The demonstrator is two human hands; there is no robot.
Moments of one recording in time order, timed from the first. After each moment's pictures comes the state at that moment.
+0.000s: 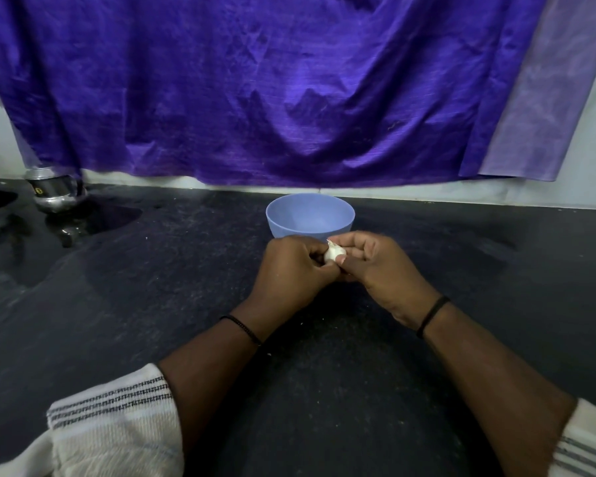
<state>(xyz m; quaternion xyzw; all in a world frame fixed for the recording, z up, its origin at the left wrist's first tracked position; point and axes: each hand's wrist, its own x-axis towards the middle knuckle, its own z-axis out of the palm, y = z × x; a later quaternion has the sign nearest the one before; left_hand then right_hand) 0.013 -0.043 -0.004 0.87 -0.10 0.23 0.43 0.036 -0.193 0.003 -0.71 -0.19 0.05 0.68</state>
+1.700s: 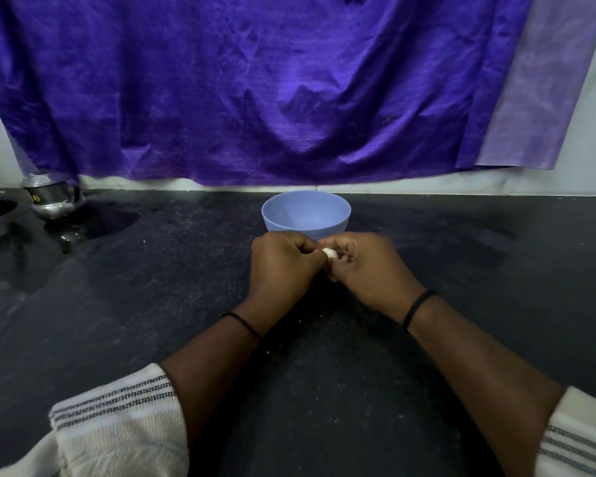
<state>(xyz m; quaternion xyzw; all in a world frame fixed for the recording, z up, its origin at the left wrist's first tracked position) 0.009 -0.048 0.002 0.83 0.00 0.26 0.49 0.038 -0.191 0.001 -0.85 -0.25 -0.08 0.46</state>
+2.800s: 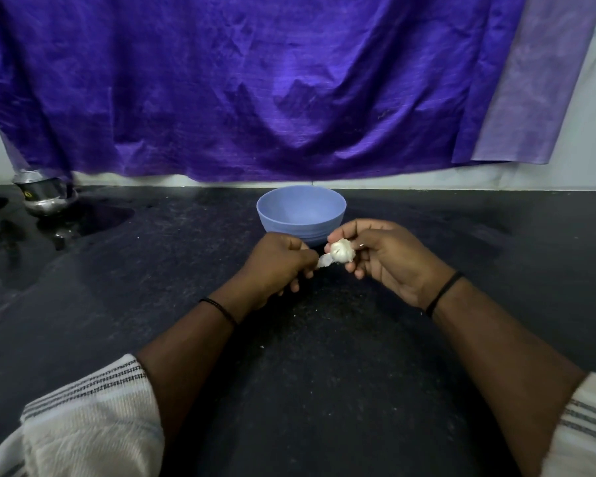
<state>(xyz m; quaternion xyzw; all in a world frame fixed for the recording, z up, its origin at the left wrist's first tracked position) 0.018 -0.033 0.012 0.84 0.03 -0.01 0.54 0.048 -0.215 0.012 -0.69 -0.15 0.13 0.70</state>
